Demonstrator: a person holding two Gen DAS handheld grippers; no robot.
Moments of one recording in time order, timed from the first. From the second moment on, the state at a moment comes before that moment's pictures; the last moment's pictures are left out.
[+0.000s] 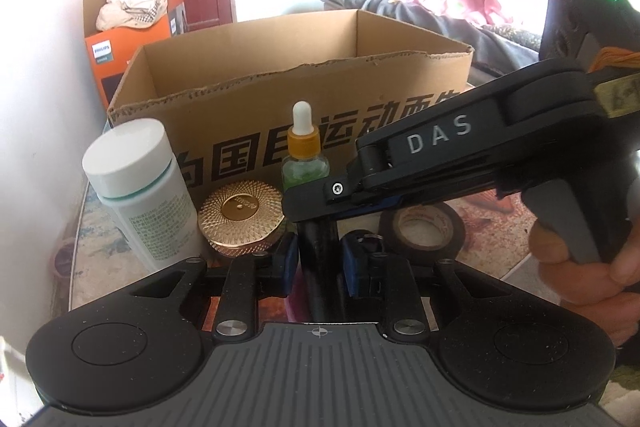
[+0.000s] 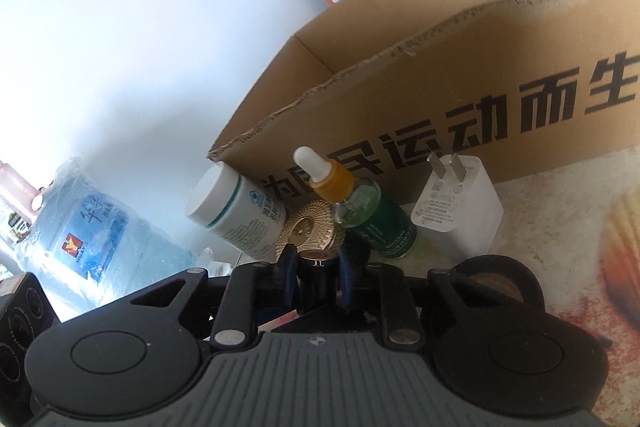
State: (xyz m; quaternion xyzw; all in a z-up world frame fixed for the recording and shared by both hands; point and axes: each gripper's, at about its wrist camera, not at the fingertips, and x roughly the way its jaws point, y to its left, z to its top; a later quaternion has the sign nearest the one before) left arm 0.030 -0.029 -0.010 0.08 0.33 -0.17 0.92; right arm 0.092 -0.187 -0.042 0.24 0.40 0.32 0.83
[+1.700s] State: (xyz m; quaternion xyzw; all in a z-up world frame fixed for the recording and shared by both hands) left arm 0.316 -0.017 -0.002 0.06 0.58 -0.06 0.81; right arm 0.380 -0.112 -0.058 0.18 0.61 0.26 0.72
